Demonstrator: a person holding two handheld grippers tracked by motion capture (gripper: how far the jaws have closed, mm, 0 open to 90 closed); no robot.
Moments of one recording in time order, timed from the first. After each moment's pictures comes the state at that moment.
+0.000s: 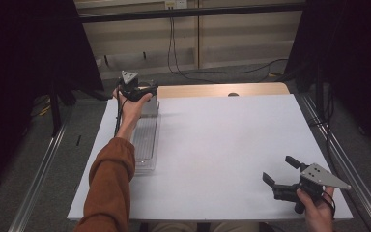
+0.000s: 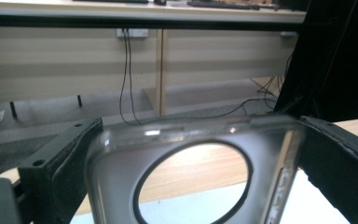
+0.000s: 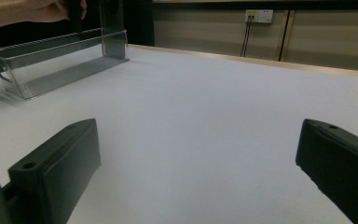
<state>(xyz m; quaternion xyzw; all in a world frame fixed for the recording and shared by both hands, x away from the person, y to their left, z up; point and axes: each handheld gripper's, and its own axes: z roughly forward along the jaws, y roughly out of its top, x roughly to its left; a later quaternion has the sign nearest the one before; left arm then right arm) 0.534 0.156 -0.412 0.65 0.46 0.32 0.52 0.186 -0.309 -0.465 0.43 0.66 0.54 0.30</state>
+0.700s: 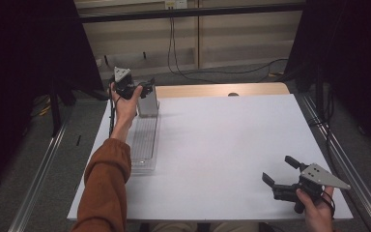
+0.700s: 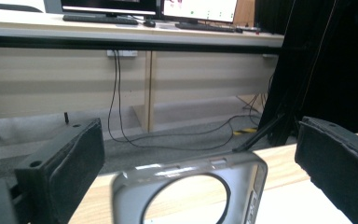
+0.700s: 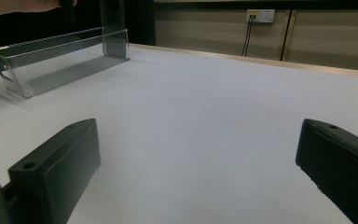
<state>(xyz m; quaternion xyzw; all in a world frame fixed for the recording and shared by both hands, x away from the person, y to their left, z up) 0.523 0.172 -0.388 0.63 0.45 0.31 0.56 0.187 -0.309 -0.467 0.43 0.66 0.54 0.29</state>
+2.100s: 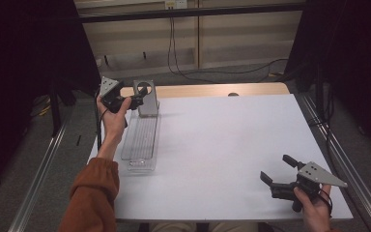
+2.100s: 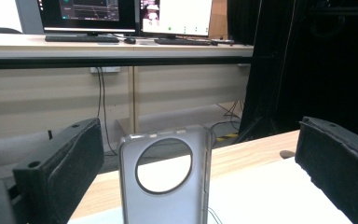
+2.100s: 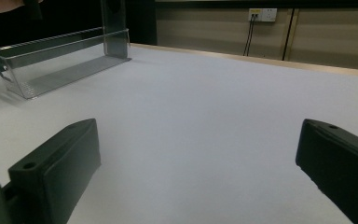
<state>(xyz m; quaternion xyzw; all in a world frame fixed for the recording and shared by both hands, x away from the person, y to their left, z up) 0.461 0.195 -0.380 0.64 0.40 0.30 0.59 0.191 -0.305 -0.467 0.43 0.66 0.54 0.29</state>
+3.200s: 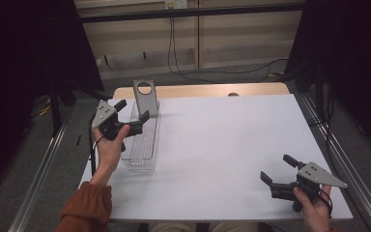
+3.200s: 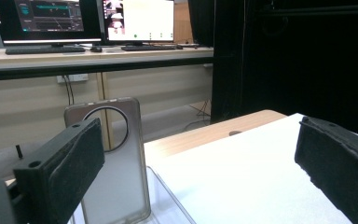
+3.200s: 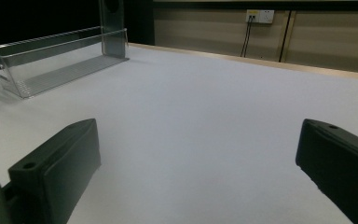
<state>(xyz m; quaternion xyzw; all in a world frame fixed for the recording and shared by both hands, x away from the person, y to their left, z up) 0.374 0.197 -0.386 0.66 0.33 0.29 0.61 0.191 -0.304 -0.466 0.43 0.66 0.54 0.30</state>
